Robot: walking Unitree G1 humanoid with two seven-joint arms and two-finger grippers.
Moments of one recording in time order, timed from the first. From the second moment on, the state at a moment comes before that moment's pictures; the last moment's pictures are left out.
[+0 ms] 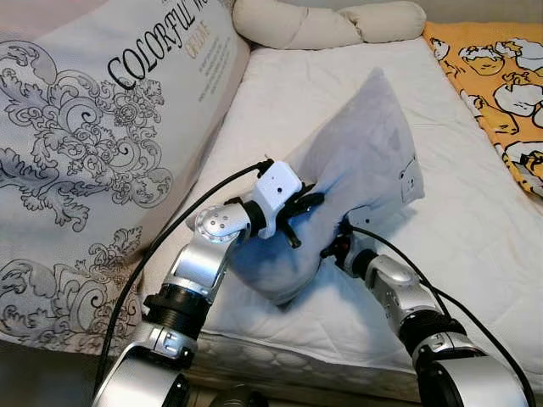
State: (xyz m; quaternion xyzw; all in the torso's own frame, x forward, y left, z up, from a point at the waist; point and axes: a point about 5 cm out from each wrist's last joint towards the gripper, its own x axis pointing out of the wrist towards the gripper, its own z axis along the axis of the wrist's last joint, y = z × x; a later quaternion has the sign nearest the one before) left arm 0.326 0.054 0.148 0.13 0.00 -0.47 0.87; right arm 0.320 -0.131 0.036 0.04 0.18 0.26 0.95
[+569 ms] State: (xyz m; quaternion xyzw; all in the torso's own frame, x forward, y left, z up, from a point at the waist) left arm 0.346 0.132 0.161 0.12 0.05 -0.29 0.95; right arm 0.313 -0.151 0.049 0.05 0.12 0.30 0.95
